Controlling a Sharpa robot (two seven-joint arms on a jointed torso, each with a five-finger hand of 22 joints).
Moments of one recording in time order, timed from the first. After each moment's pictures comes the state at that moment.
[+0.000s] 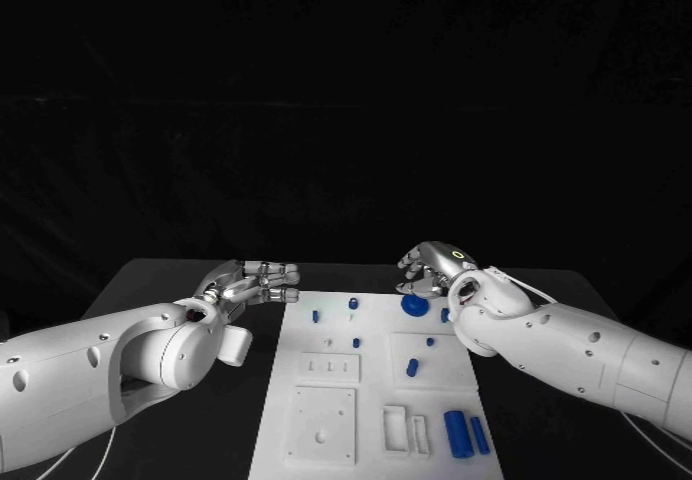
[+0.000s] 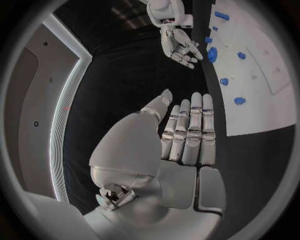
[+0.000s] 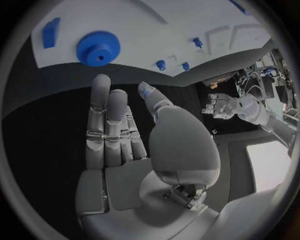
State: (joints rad) left arm 1.43 -0.81 -0.19 1.49 0.03 -0.36 0.29; left_hand 1.38 -0.01 0.19 -0.13 0.09 1.01 0.15 0.06 0.06 1.15 0.12 0.06 0.06 1.22 0.08 0.12 0.07 0.07 0.93 0.07 0.42 0.18; right arm 1.21 -0.67 0.12 1.21 -1.58 -0.47 -0.25; right_hand 1.31 -0.18 0.24 -0.10 0.30 1.02 0.12 0.06 0.06 1.30 0.04 0.10 0.07 1.44 -0.04 0.88 0.45 0.14 1.47 -0.06 0.39 0.64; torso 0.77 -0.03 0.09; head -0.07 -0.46
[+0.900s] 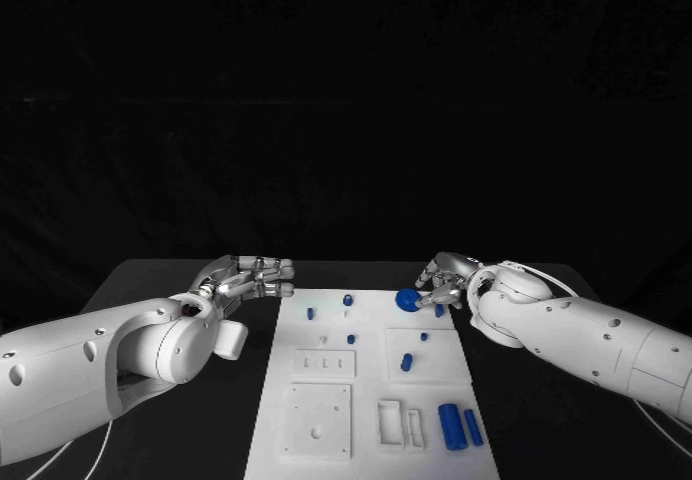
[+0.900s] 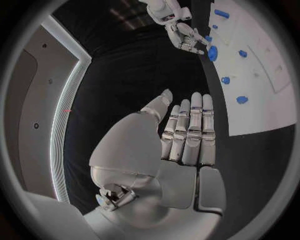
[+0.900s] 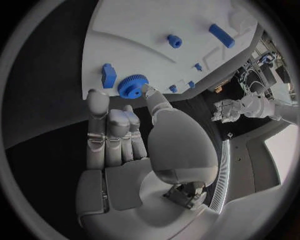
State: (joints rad) left arm 1.43 -0.81 -0.19 1.47 0.03 -0.35 0.29; left_hand 1.38 -0.01 0.20 -0.13 0.09 1.01 0.15 0.06 0.06 1.15 0.12 0.06 0.06 1.22 0.08 0.12 0.07 0.07 0.92 0.07 0.42 0.18; right arm 1.20 -0.69 0.14 1.13 -1.47 -0.20 -0.24; right_hand 1.29 -0.13 0.09 -0.09 0.39 1.01 0.11 0.06 0.07 1.26 0.00 1.09 1.21 1.43 -0.07 1.07 0.92 0.11 1.47 -0.10 0.66 1.01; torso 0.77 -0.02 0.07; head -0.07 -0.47
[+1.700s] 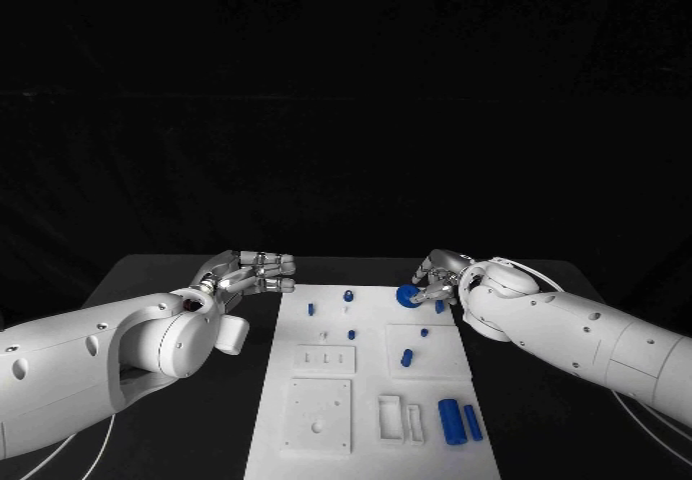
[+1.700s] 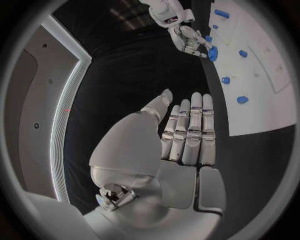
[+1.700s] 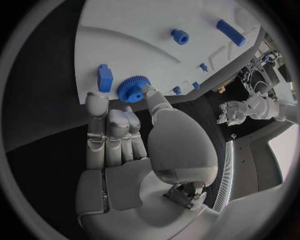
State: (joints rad) left arm 1.43 -0.81 -0.19 1.47 0.03 -0.35 0.29; left_hand 1.38 -0.01 0.20 -0.13 0.09 1.01 0.15 0.06 0.06 1.15 0.12 0.06 0.06 1.22 0.08 0.12 0.07 0.07 0.92 0.07 0.43 0.18; right arm 1.20 -0.63 0.14 1.06 -1.48 -0.19 -0.26; right_hand 1.29 -0.13 0.08 -0.07 0.38 0.99 0.12 0.06 0.07 1.27 0.01 1.11 1.23 1.43 -0.07 1.08 0.93 0.12 1.46 -0.09 0.64 1.10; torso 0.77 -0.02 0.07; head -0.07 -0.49
